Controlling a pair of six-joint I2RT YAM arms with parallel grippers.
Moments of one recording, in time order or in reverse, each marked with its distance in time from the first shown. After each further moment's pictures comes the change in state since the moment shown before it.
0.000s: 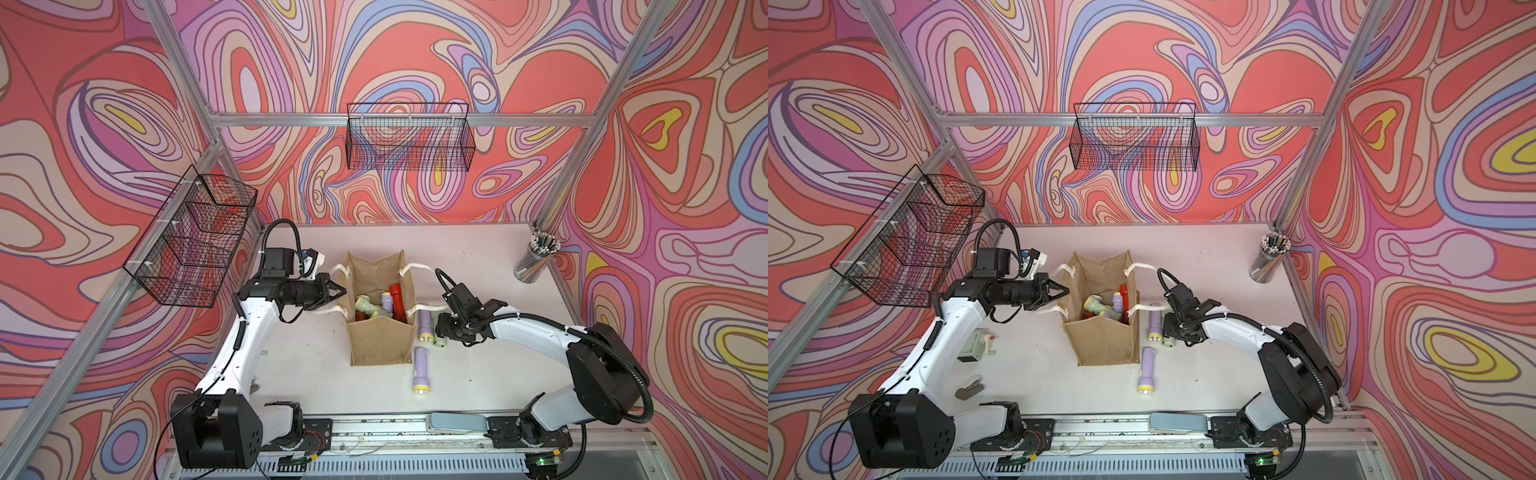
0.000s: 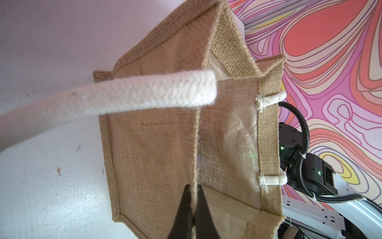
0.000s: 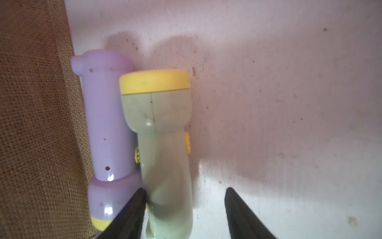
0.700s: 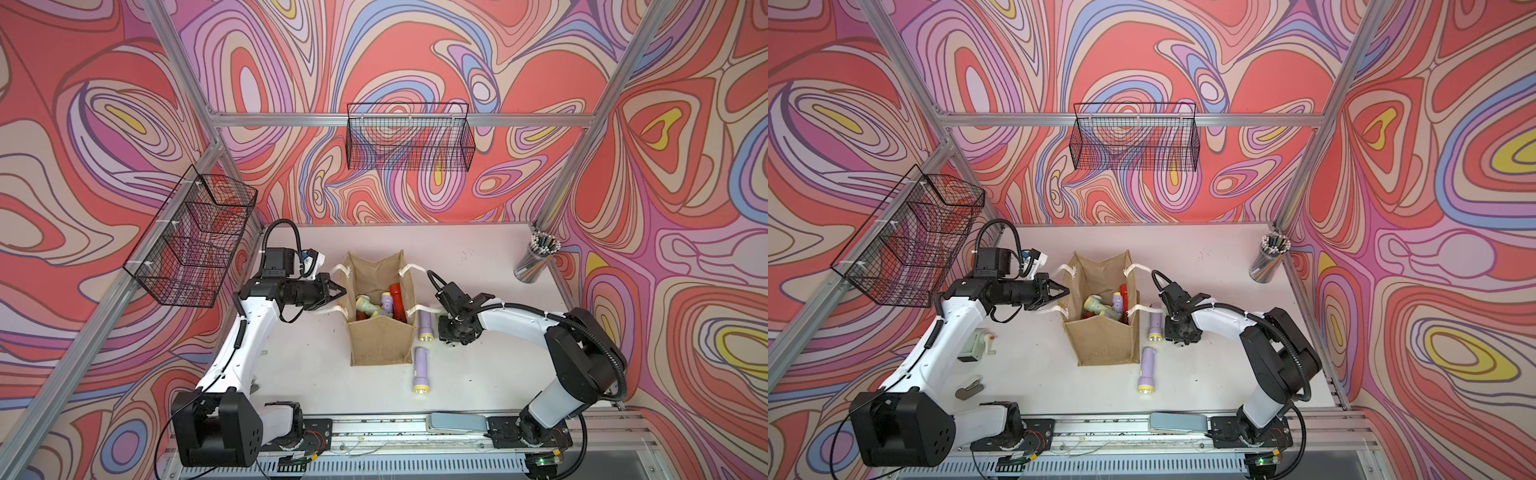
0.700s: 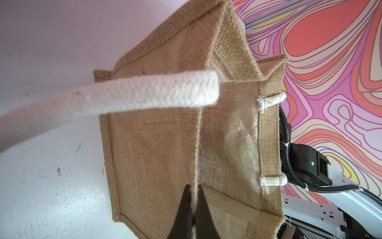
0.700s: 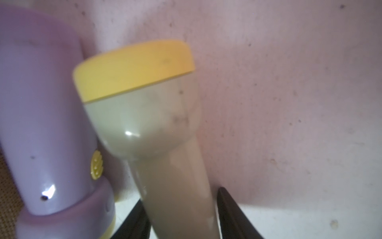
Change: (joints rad) left arm 0.000 0.008 0.000 0.000 0.000 -0.001; right arm 0.000 0.134 0.078 -0.098 0.036 -0.056
